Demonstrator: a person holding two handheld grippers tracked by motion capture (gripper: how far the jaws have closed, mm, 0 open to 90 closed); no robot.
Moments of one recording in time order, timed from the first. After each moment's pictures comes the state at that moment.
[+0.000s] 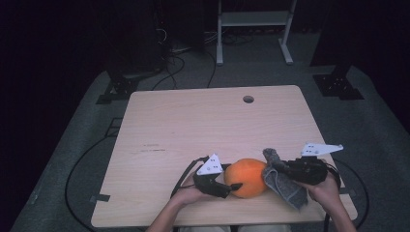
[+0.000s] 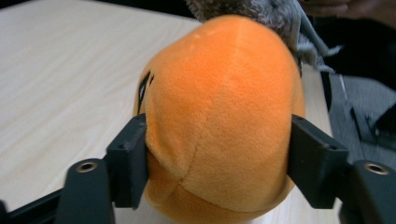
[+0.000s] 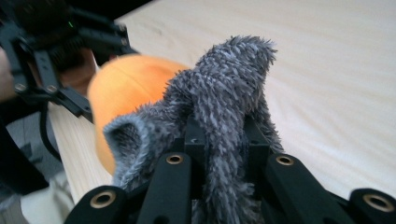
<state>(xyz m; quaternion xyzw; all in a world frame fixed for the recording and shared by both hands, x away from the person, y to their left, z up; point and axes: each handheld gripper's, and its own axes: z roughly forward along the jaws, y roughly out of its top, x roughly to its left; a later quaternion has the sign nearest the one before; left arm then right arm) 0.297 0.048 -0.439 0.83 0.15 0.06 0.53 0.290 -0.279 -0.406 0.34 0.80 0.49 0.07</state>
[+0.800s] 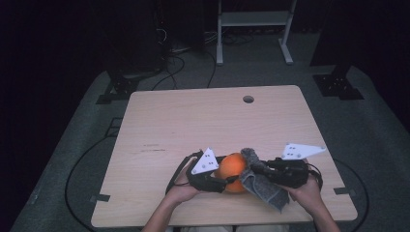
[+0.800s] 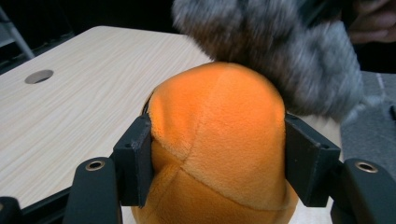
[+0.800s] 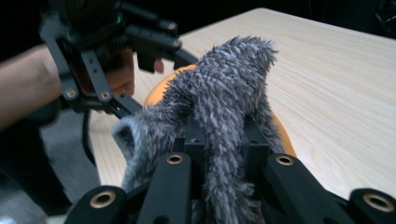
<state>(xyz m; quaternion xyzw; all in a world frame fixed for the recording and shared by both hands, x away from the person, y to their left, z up) 0.286 0.060 -0.397 0.83 0.14 0.13 0.52 0.273 -0.215 -0.377 0.27 0.80 0.53 0.08</state>
